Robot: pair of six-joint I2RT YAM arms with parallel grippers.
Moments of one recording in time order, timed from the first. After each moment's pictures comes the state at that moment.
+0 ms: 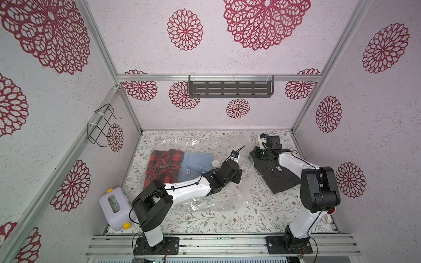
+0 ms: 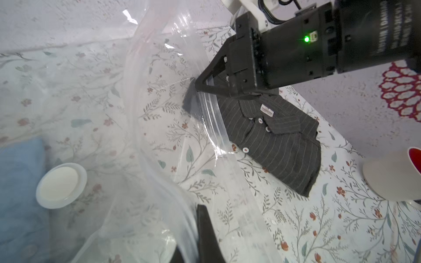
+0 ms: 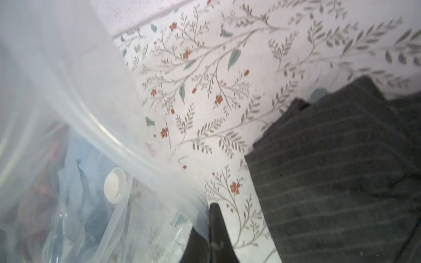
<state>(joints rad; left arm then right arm) -0.94 1.77 1.19 0.04 -0.28 -0.37 0.16 1.82 1.26 -0.25 -0.32 0.36</state>
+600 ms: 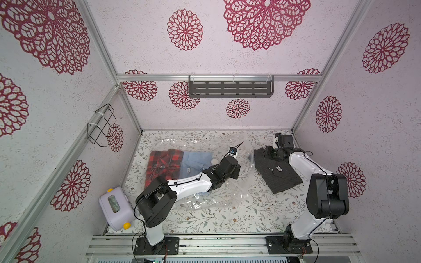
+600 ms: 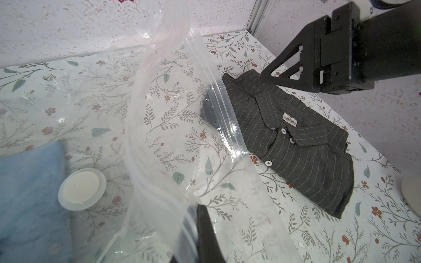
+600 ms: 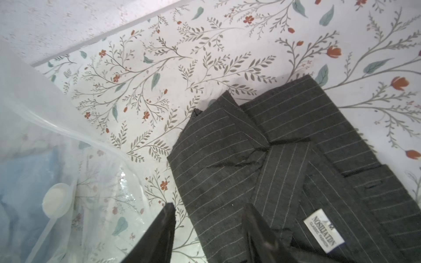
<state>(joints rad) -0.90 1.81 1.20 0.04 -0.29 -0.35 0.06 1.70 1.19 -0.38 -0.12 0.26</state>
